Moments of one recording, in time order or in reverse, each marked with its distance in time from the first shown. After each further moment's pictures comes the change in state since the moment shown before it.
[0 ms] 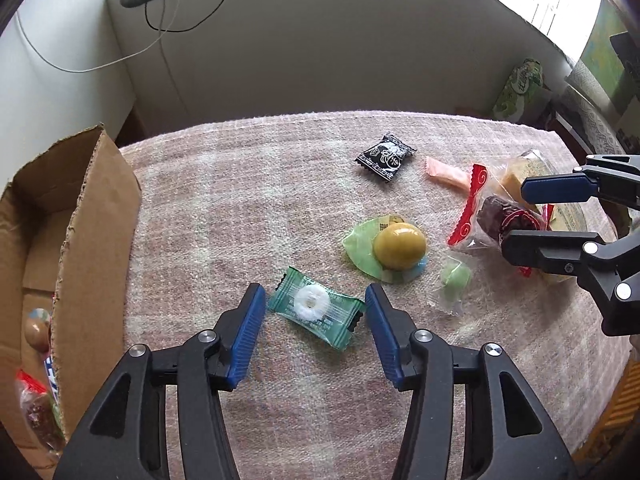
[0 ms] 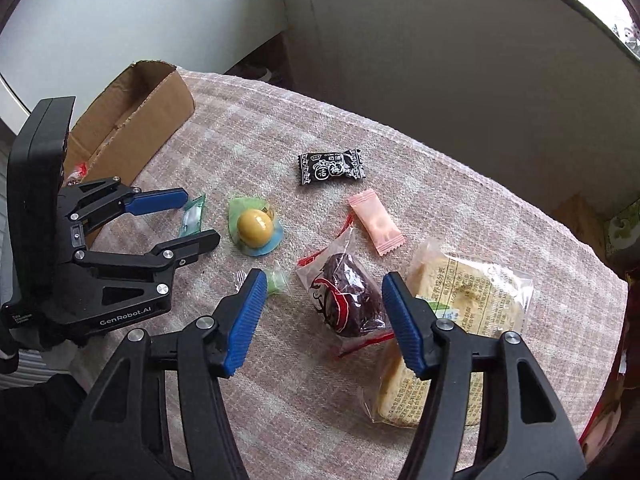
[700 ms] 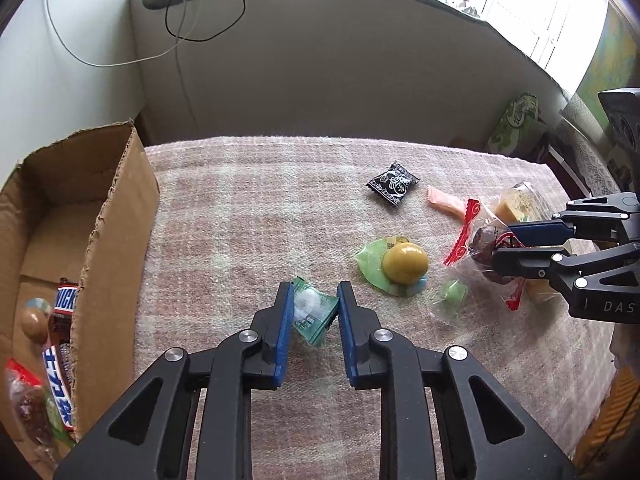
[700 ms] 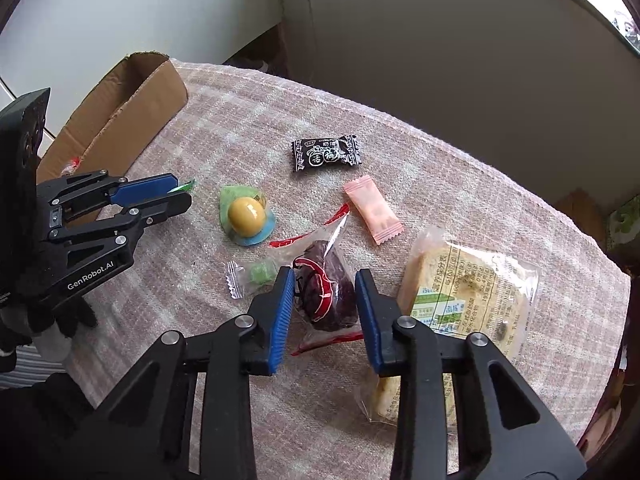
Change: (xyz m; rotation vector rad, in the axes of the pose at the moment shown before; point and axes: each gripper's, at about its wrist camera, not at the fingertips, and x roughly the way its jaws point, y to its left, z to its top) left arm -0.015 0.021 -0.009 -0.065 -0.086 -0.043; right arm 0.001 0.000 -0.004 0.015 0.005 -0.009
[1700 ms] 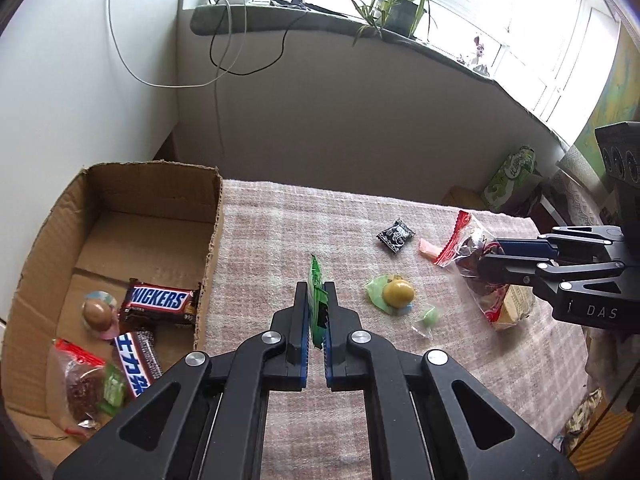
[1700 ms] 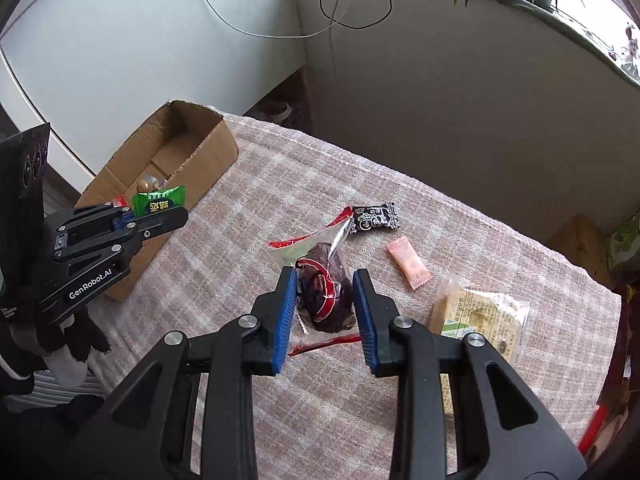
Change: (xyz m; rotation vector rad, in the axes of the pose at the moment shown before) left arm -0.080 0.040 0.006 -0.113 -0.118 -0.013; right arm -0.052 0.047 0.026 -0.012 -0.127 0.056
